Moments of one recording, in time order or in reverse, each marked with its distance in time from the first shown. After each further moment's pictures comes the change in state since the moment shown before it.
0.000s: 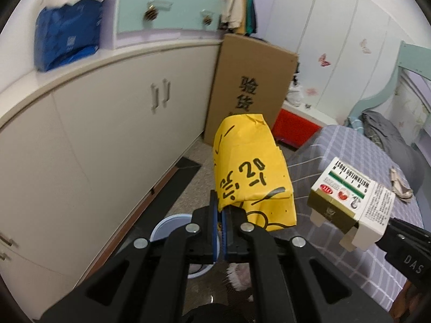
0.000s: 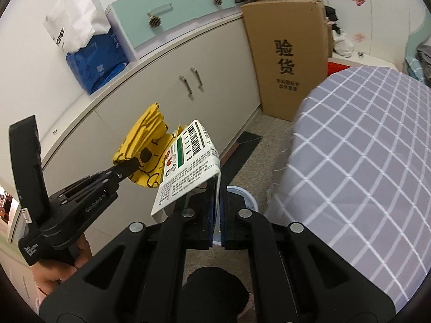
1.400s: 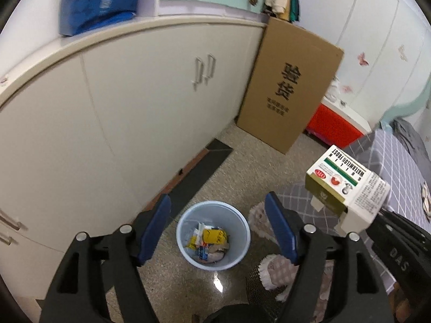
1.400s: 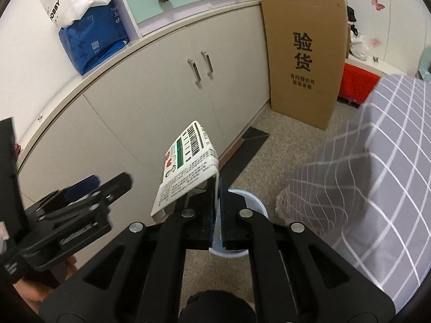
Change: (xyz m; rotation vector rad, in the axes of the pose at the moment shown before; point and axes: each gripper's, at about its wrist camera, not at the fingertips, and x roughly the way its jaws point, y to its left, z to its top) left arm 0.033 0.068 0.003 -0.107 0.073 0.134; right arm 0.093 0.042 0.019 -0.075 0.056 -0.019
